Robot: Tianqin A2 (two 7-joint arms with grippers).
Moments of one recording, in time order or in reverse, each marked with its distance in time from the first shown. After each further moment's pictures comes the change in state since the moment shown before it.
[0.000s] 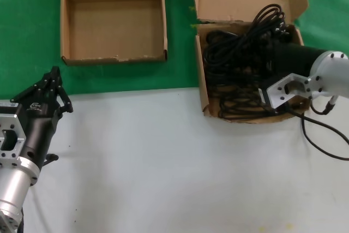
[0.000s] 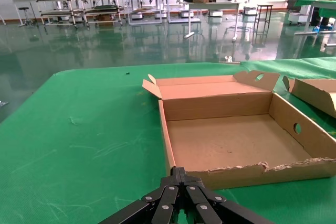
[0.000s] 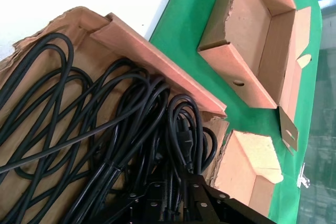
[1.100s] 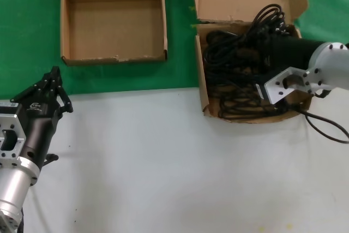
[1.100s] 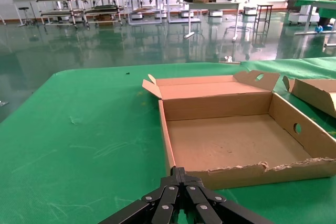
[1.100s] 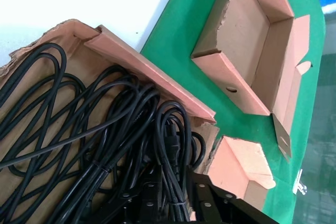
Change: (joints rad) left arm 0.000 0.000 0.000 0.000 0.000 0.000 0.000; right arm 0.024 -0.010 0.016 0.074 -0.076 -0.110 0.065
